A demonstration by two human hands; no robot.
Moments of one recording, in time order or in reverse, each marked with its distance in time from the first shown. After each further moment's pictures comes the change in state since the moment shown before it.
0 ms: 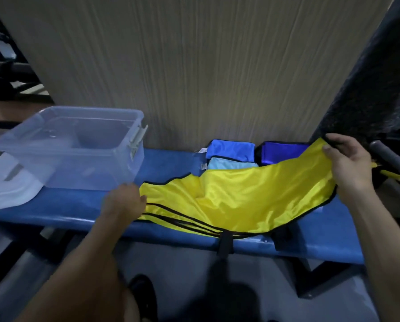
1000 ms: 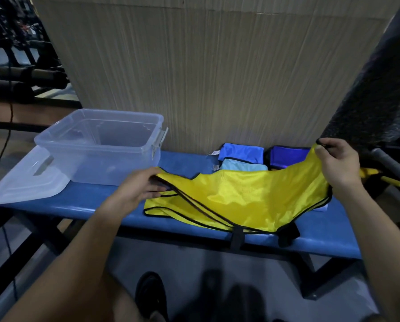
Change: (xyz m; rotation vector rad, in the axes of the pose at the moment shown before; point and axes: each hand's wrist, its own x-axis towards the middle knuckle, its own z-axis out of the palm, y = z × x) left_hand -0.006 -0.026 -0.030 -1.445 -0.227 -0.071; right_hand -0.018 -0.015 0.024 -0.217 0.005 -0.051
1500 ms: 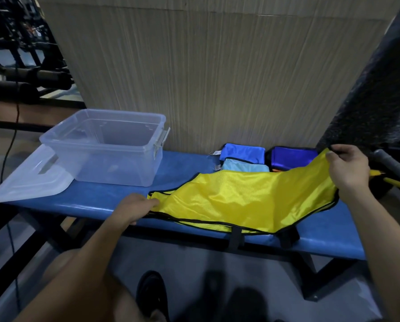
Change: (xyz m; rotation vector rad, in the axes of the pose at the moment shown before) left_hand -0.004 -0.049 -0.019 0.786 0.130 -0.123; right_hand 0.002 0.005 -0.014 -0.126 0.089 0.120
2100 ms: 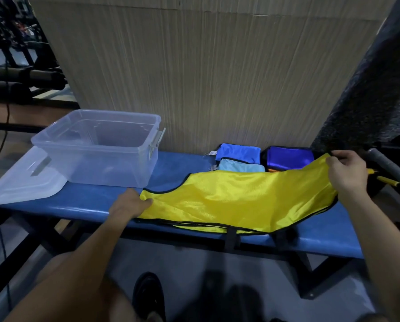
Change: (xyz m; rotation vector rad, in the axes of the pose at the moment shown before) left_hand 0.030 -0.008 0.006 0.167 0.128 0.017; right_hand -0.003 0.007 -0.011 -0.078 0.005 0.070
